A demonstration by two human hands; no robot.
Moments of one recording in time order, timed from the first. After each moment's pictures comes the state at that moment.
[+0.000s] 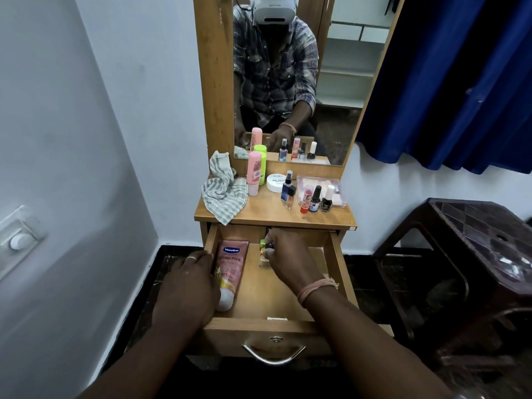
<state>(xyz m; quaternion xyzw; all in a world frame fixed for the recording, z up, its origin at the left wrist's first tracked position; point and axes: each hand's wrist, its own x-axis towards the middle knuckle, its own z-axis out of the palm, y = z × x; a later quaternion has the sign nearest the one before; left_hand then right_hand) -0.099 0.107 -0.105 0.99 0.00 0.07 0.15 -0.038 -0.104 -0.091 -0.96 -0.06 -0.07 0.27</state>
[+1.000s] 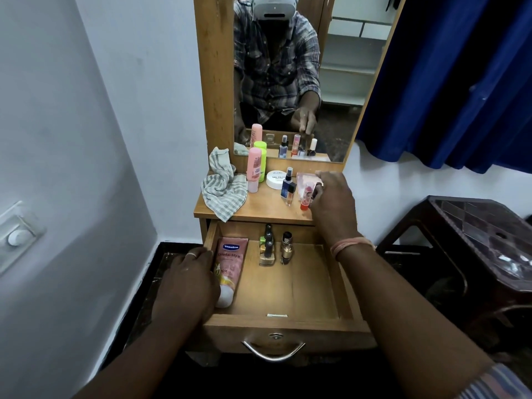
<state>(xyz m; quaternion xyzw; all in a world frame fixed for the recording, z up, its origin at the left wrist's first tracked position) -0.098 0.106 -0.106 0.99 0.00 0.08 0.14 0.005 -0.163 -0.018 -0.93 0.02 -0.28 0.26</state>
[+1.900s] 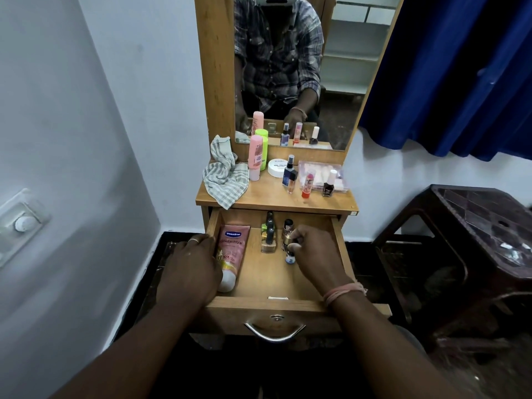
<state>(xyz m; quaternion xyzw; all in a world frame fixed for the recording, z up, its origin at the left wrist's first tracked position) -0.100 0.107 -0.105 0.99 -0.02 0.09 0.14 -0.068 -0.146 -0.093 -0.94 0.00 -0.07 0.33</state>
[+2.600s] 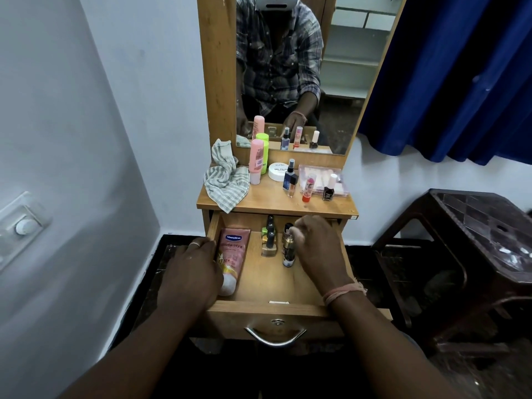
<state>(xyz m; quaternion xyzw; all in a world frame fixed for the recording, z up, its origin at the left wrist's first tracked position) -0.099 0.107 -0.104 0.99 -0.01 0.09 0.14 -0.058 -0.145 -0.089 -0.94 -0.05 -0.20 0.28</state>
